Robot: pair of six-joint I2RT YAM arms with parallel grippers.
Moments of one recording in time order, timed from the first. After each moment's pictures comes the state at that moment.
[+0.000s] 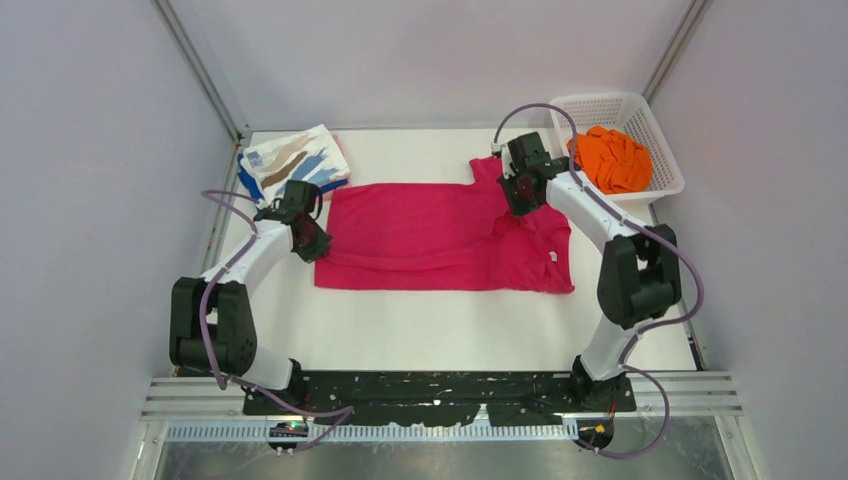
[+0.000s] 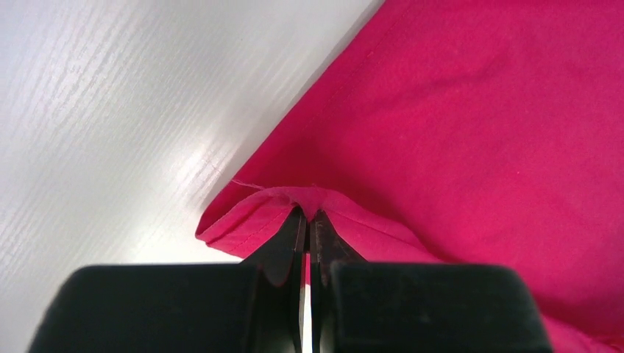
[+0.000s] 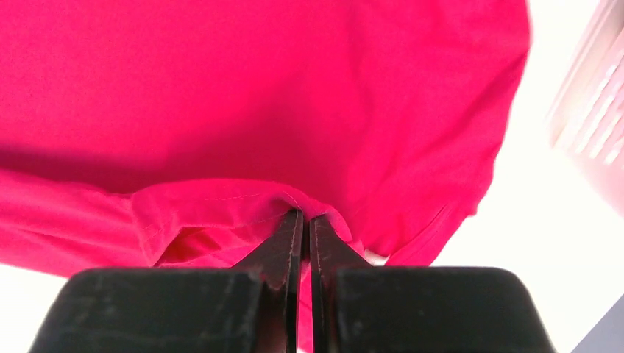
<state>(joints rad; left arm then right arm) -0.13 1.48 0.98 -0.63 -0.16 -0.84 0.32 1.70 1.36 -0.69 0.08 -0.06</state>
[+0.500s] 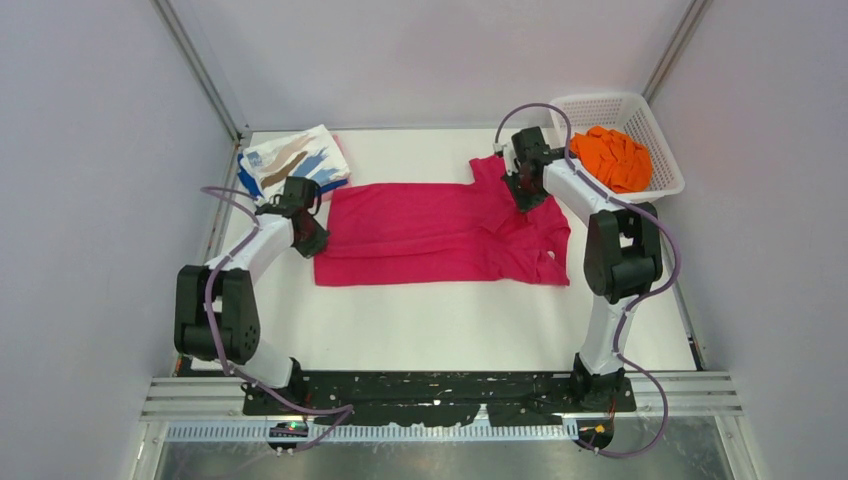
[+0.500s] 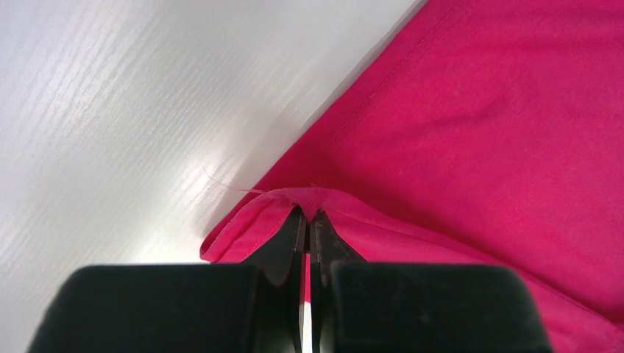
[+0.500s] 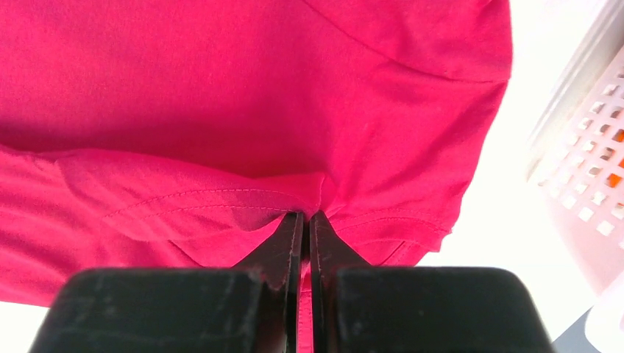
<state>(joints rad) -0.11 1.52 1.00 -0.59 -0.19 -0.84 0.24 1.94 1.56 -0.73 0.08 -0.22</state>
